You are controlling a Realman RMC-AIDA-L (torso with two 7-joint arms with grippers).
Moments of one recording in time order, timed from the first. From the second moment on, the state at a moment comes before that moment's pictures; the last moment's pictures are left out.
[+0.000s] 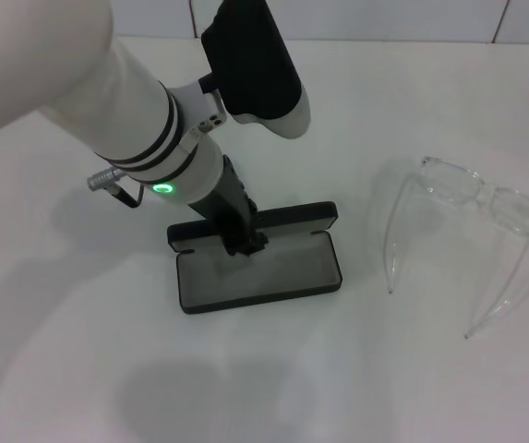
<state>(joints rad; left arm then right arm) -0.71 -2.09 1.73 1.31 2.58 1.36 -2.43 0.28 1.95 -0.23 -0.50 -1.57 -1.92 1.18</state>
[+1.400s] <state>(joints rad) -0.55 -2.10 2.14 1.60 2.70 1.11 -2.45 0.21 1.95 -0.13 -0.46 -1.54 -1.94 1.14</state>
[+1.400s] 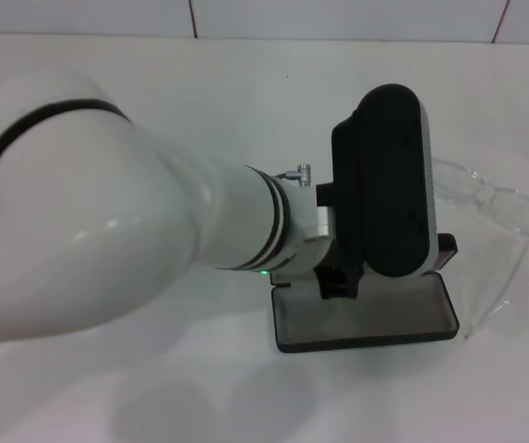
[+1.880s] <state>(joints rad) -0.56 -2.10 2.20 1.48 2.72 0.91 -2.44 0.21 1.95 -0.13 -0.44 -1.54 -1.94 1.13</state>
